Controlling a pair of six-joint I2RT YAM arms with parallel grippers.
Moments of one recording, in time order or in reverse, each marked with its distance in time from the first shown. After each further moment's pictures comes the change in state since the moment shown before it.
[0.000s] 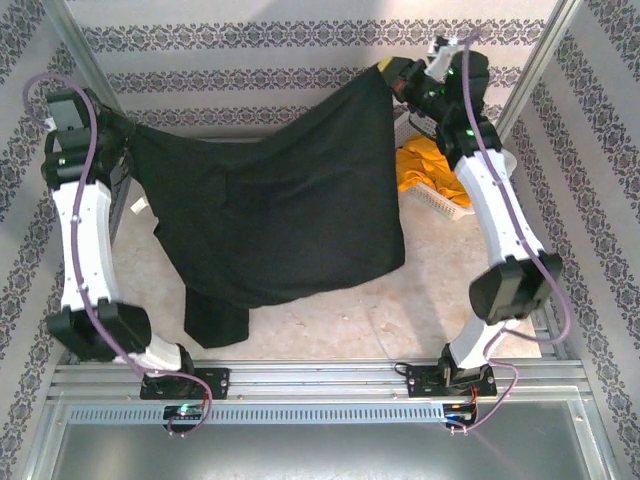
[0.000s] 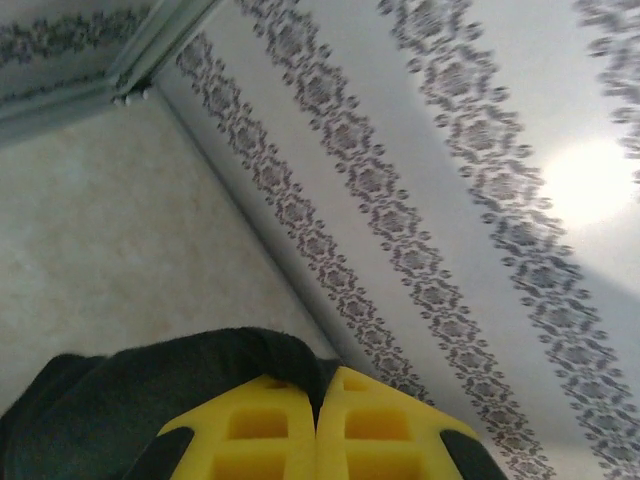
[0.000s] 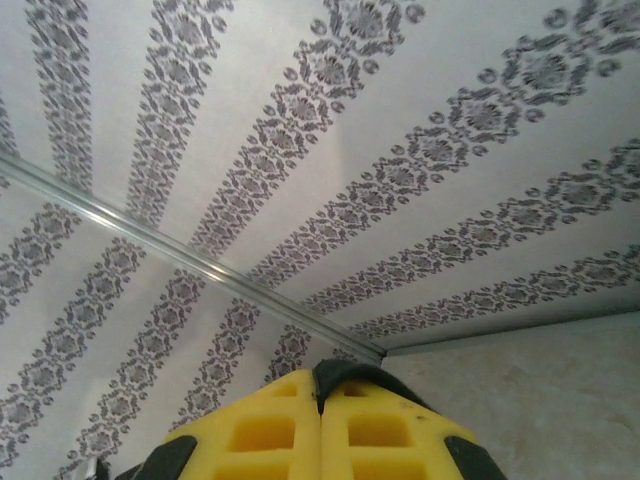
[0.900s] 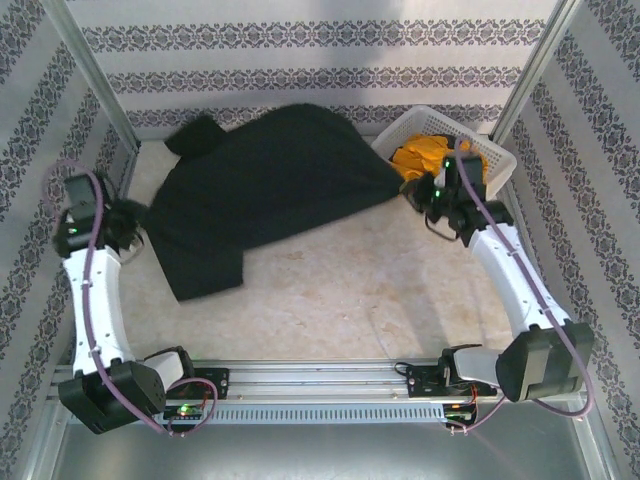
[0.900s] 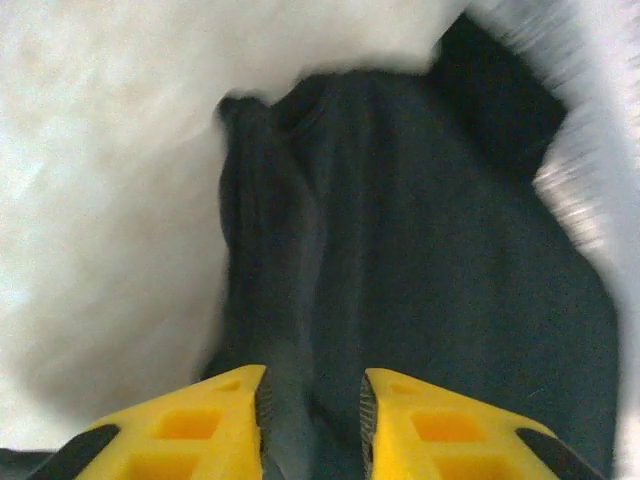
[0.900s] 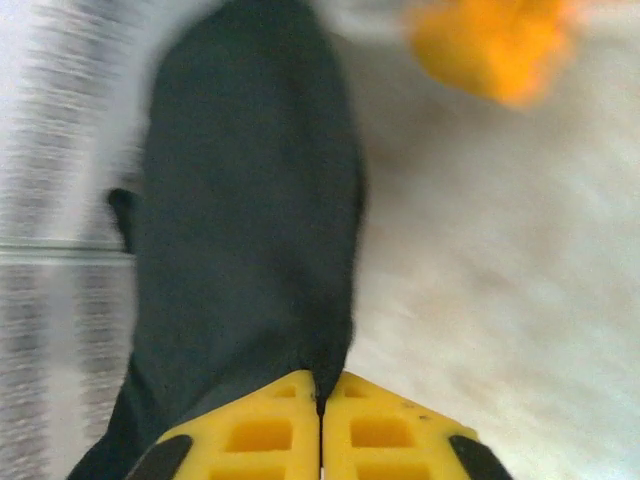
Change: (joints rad) left arm 0.073 -0.412 -0.669 -0.176 0.001 -0.030; right arm -0.050 -0.487 -0.843 -0.362 0.197 -0.063
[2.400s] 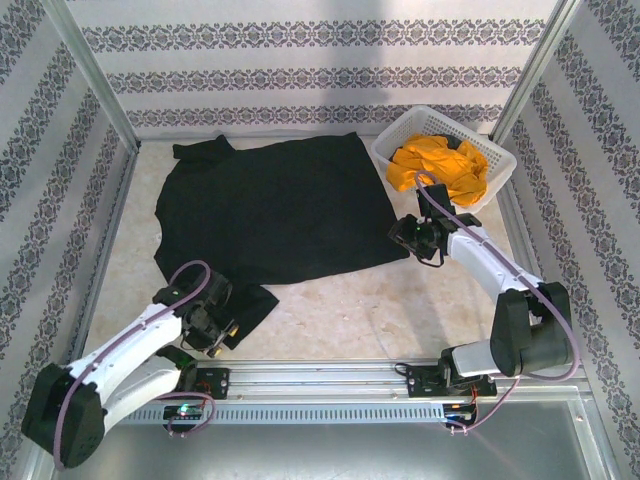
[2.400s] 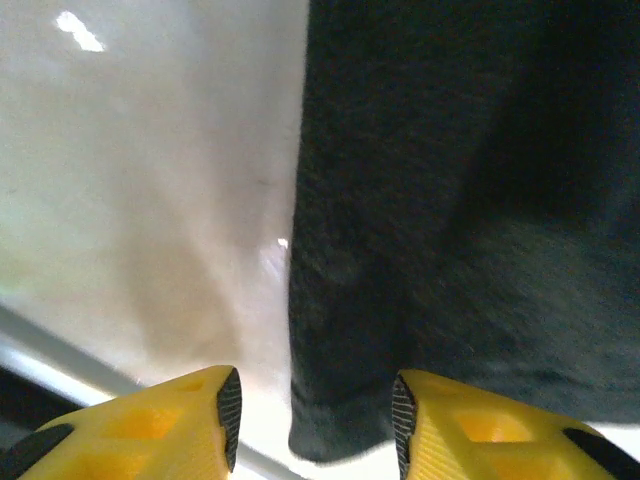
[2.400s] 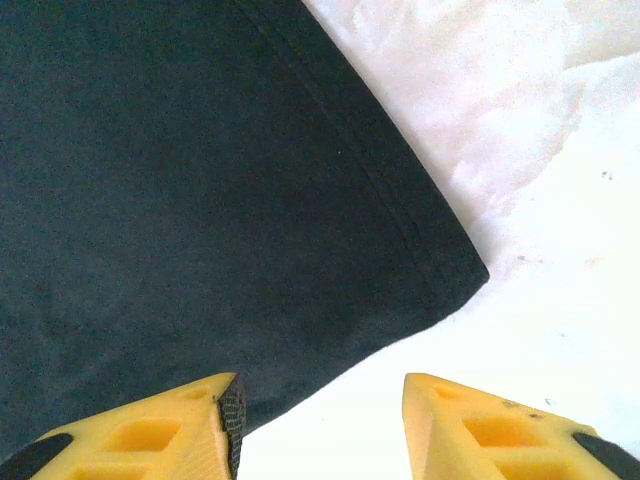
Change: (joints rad) left arm -0.831 -0.174 -0.741 -0.006 0.027 -0.479; right arm 0.072 0.122 -0.169 -0.050 0.151 -0.126
